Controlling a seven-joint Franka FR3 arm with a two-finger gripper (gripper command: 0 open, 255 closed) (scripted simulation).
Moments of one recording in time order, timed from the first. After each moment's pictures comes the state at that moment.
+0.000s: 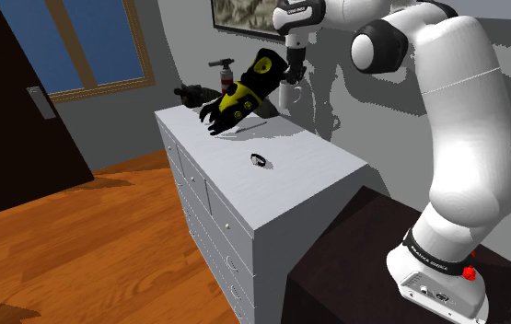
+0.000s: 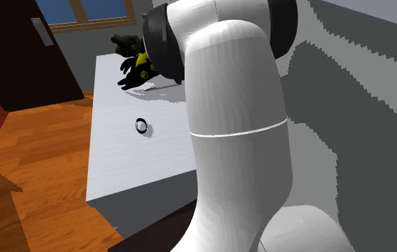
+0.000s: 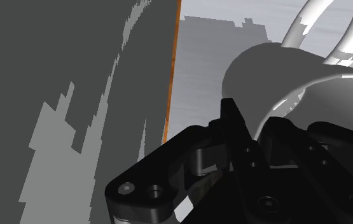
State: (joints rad) arm -0.23 0.65 -0.31 -1.11 0.17 1.69 -0.46
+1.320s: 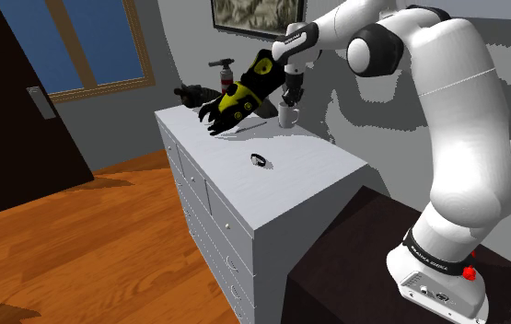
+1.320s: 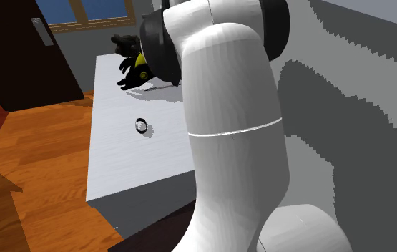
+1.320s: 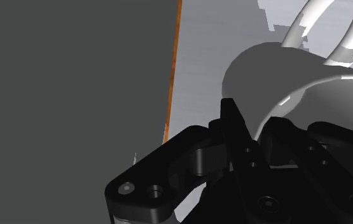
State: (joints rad) arm -0.21 0.67 -0.30 -1.32 0.18 1.93 -0.48
